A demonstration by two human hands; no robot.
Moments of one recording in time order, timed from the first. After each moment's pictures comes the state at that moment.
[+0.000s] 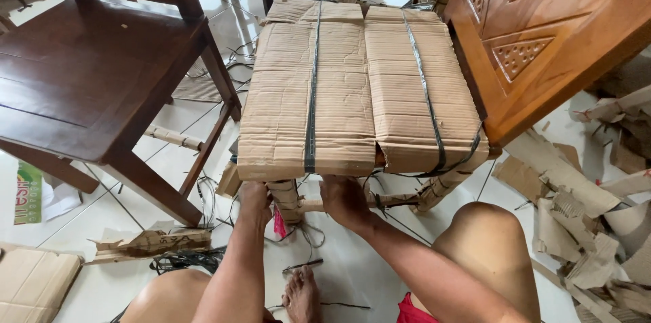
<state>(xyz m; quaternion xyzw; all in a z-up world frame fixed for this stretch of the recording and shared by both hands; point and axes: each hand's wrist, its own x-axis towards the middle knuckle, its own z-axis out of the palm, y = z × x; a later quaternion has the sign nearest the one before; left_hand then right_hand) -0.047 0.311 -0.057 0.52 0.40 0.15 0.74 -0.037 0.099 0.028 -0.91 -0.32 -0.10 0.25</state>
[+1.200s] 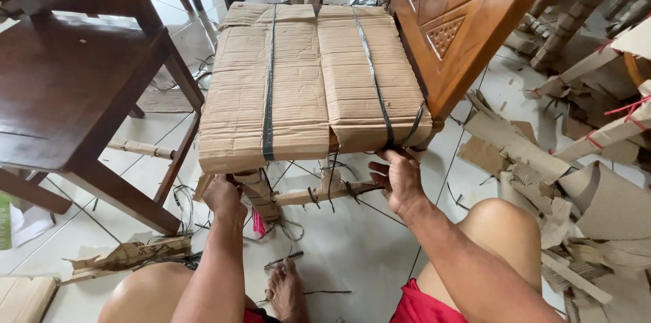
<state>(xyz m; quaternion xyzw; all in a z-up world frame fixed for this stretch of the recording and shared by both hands) -0.070 0.277 0.010 0.48 0.42 0.27 0.72 -0.061 -0.039 0.099 -0.58 0.25 0.03 0.78</state>
